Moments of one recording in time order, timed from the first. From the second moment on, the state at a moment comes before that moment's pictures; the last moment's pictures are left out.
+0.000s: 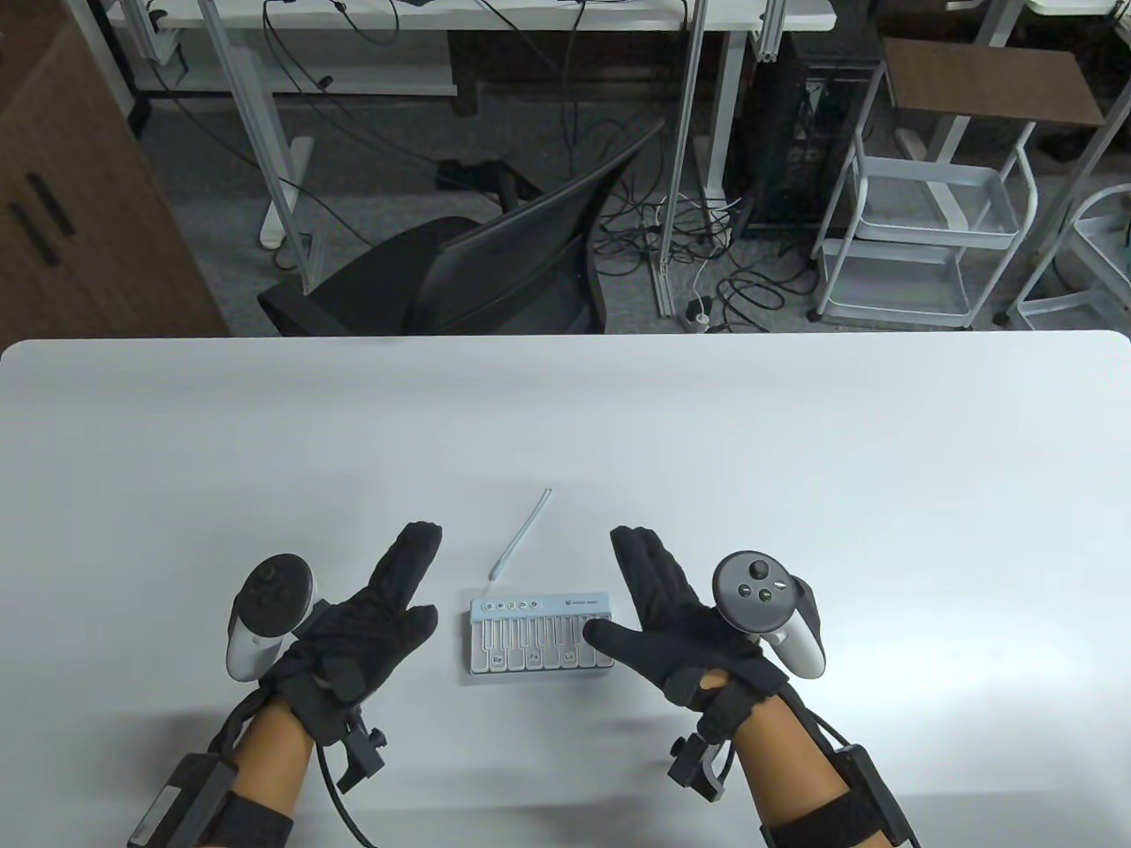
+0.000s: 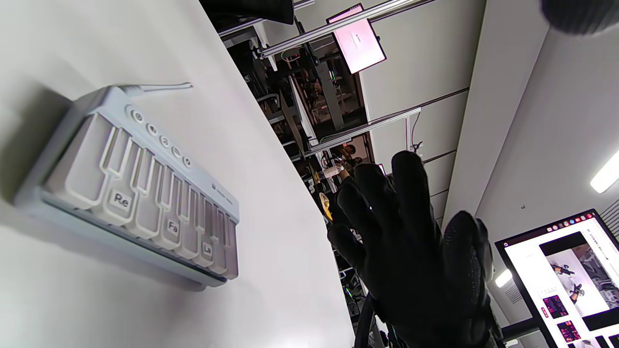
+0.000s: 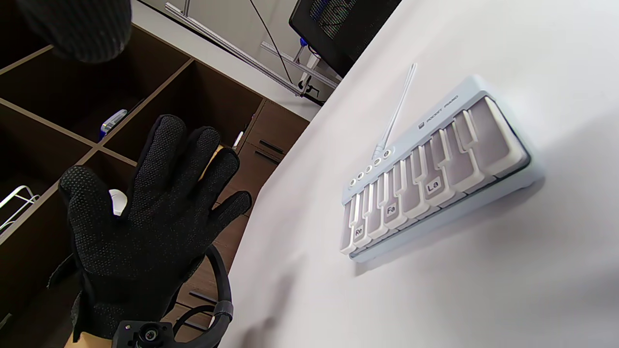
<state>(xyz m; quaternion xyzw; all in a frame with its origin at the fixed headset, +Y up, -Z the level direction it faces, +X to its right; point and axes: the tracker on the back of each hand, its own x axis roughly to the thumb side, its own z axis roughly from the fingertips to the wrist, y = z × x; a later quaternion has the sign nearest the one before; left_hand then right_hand) -0.237 -0.689 -0.293 -0.14 -0.28 0.56 0.77 0.117 -0.681 -0.289 0.21 0.19 0.81 0.51</state>
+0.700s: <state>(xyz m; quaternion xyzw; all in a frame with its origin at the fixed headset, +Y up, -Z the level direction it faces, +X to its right) -0.238 -0.691 -0.294 -0.14 -0.28 0.56 0.77 0.118 -0.681 -0.289 0.21 0.20 0.81 0.51</state>
